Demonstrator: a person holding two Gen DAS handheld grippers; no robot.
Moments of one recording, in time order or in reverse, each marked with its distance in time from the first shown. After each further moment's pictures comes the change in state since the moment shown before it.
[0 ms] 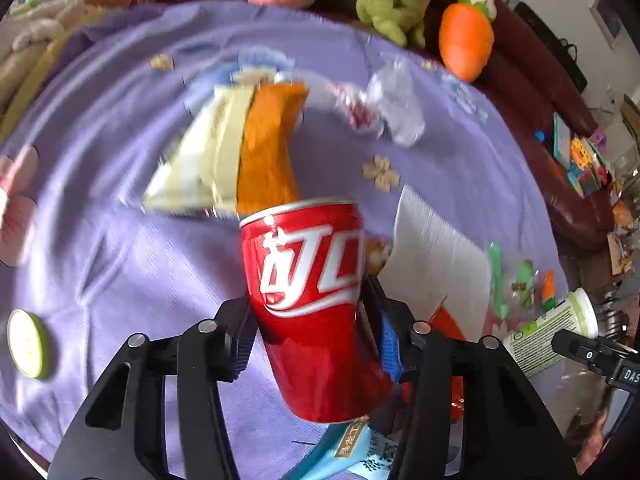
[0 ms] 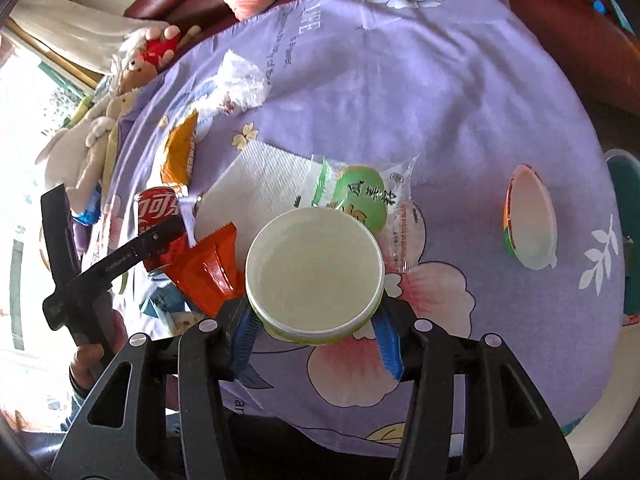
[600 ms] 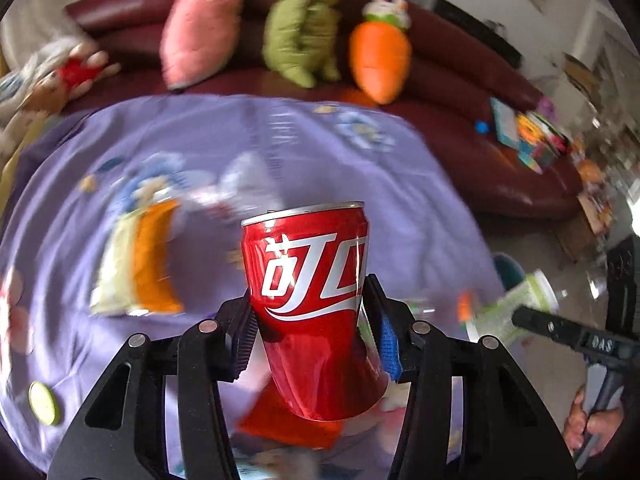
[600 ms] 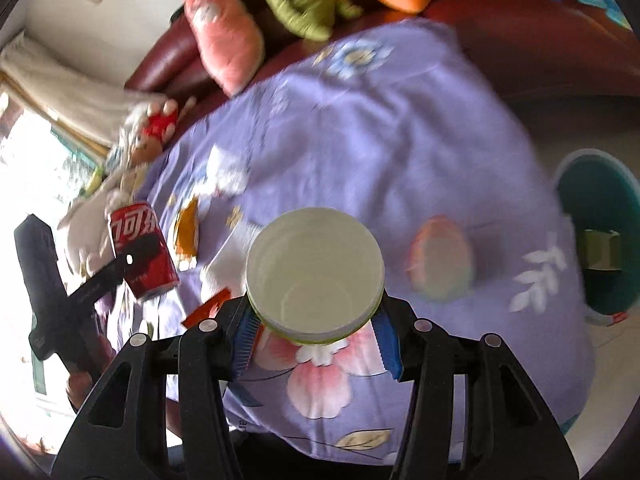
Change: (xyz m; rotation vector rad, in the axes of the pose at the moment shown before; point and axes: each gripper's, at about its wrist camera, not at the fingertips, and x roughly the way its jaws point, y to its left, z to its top) left arm -0.053 -0.131 0.031 0.237 -0.117 -0.108; right arm -0.086 -0.079 0.007 0.150 -0.227 0.045
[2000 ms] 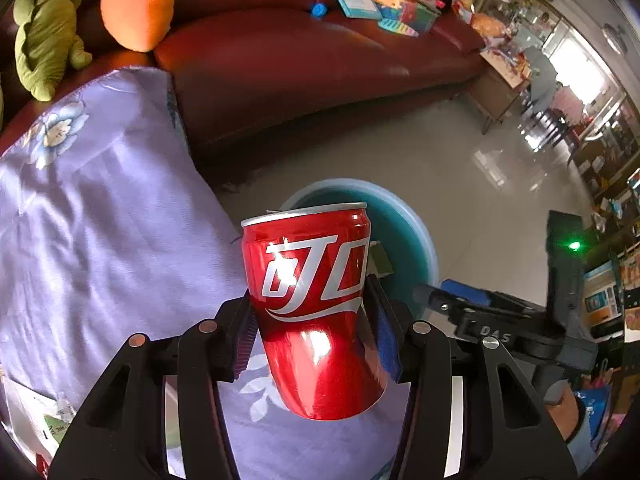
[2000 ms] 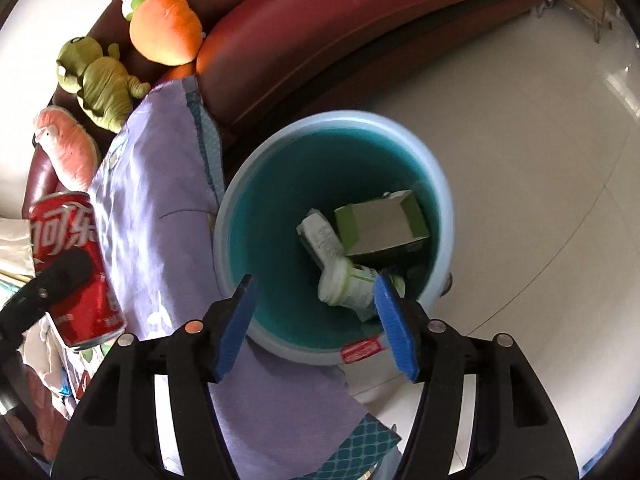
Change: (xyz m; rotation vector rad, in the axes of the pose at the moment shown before) left arm 0.170 -0.343 -0.006 0.415 0.291 -0.258; right arm -0.061 -0.296 -0.011 0.380 -0.076 -0.278
